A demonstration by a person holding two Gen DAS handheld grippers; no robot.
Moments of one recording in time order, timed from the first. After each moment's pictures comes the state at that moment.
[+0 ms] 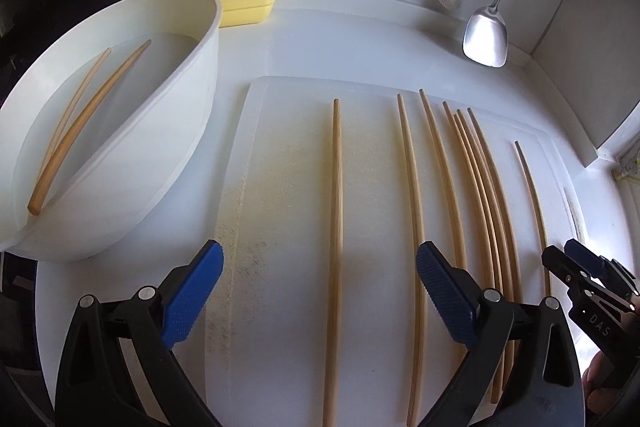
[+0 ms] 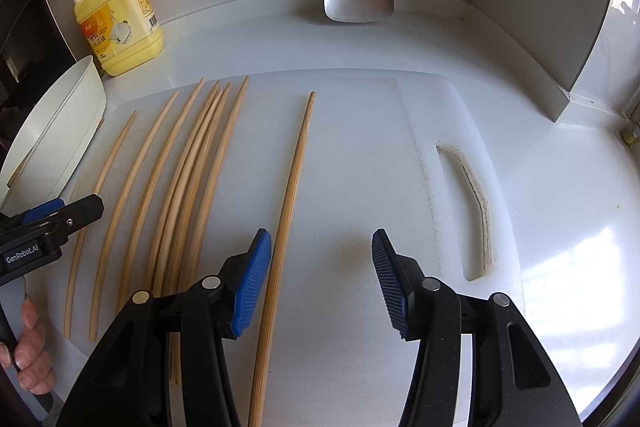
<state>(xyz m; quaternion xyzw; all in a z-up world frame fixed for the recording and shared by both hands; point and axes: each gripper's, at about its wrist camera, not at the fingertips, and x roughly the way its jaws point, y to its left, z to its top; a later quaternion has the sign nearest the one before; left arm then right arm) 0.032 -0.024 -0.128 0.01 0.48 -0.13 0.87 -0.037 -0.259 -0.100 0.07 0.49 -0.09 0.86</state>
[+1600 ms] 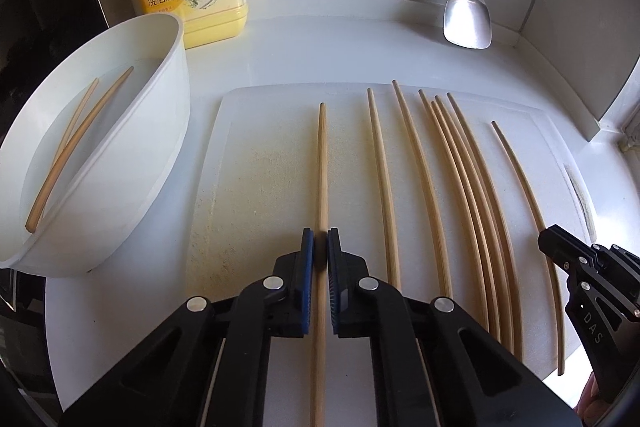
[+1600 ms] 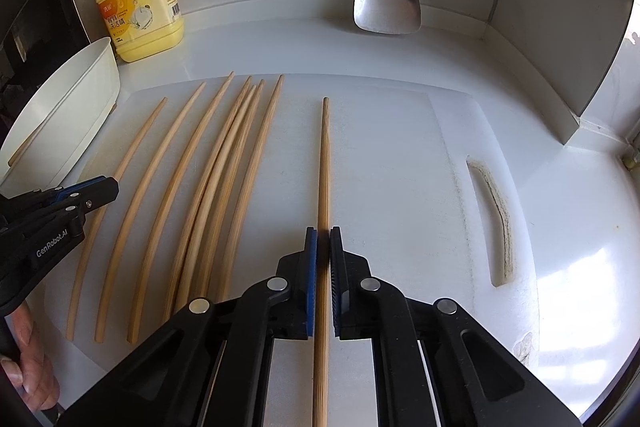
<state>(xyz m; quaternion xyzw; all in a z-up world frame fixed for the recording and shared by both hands) 0.024 -0.051 -0.129 0.06 0.47 -0.14 0.87 -0.032 -0.231 -0.102 0.04 0.49 -0.08 0.87</state>
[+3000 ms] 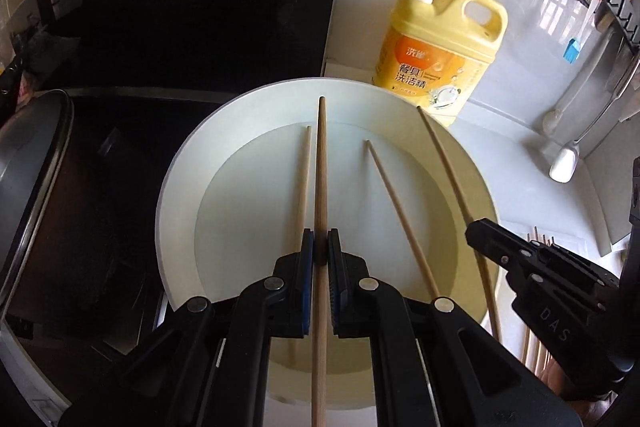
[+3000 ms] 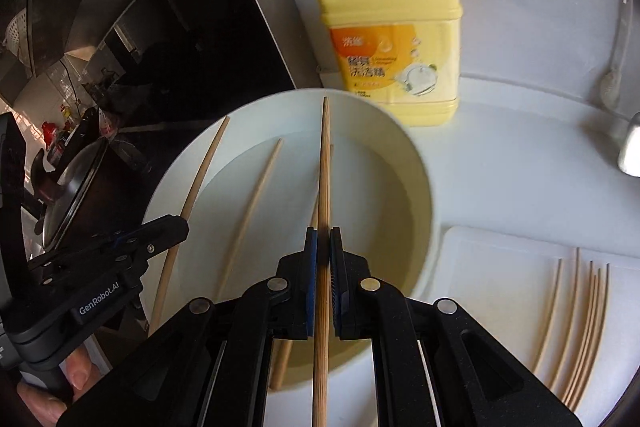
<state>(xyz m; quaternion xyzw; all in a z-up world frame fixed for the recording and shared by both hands) 0.121 0.192 -0.042 -0.03 0.46 -0.07 0.88 0.138 0.023 -0.038 0.08 0.48 0.13 0.86</state>
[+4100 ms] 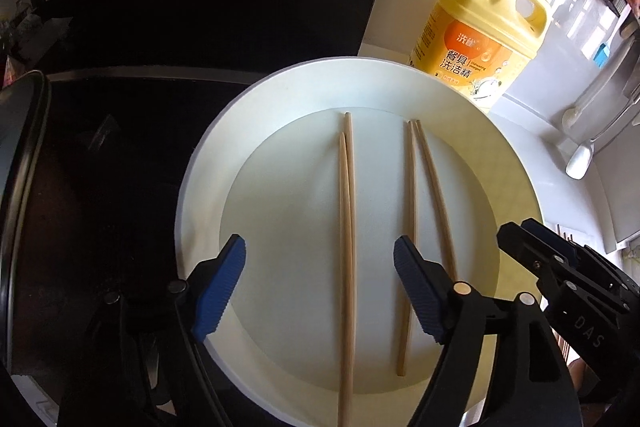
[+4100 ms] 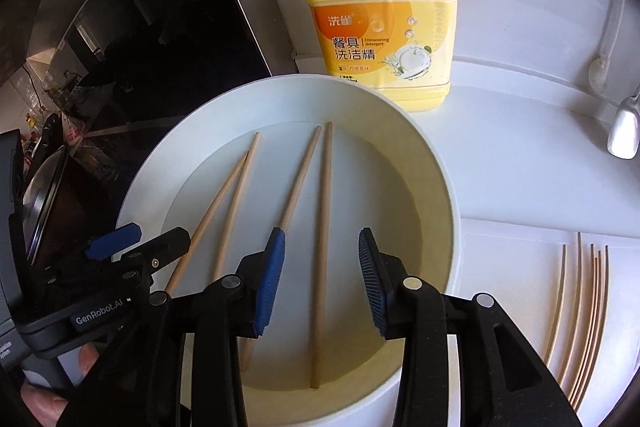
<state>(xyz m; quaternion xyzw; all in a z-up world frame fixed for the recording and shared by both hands) 0.152 0.229 -0.065 -0.04 0.49 -0.07 0.87 0.132 0.035 -0.043 0.07 0.49 0.06 0.86</state>
